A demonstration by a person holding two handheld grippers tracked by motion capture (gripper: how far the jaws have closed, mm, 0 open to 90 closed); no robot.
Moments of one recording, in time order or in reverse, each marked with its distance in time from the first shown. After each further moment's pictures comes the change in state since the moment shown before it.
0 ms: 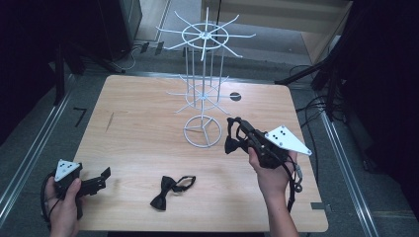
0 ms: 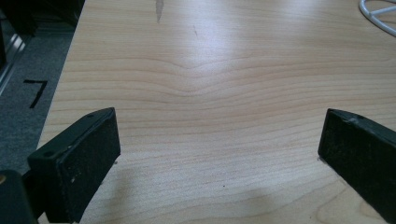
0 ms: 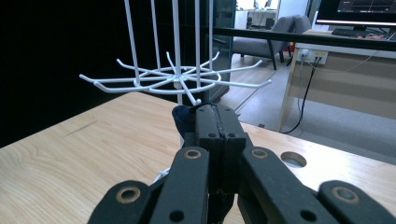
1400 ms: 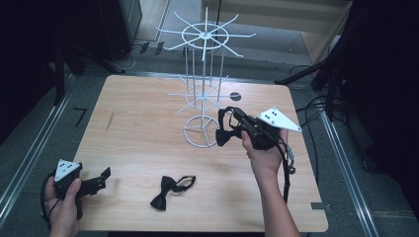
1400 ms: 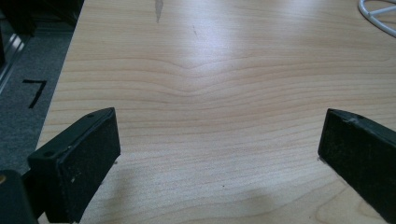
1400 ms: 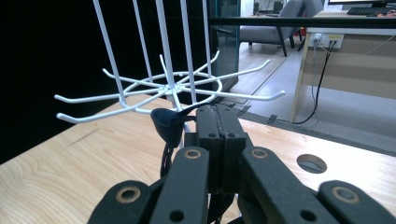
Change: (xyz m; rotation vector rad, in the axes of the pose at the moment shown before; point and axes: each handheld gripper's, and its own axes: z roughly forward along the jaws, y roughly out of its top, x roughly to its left) left arm 0.000 0.000 0.000 0.001 -0.004 -0.001; right arm -0.011 0.012 0.042 0.045 0.032 0.070
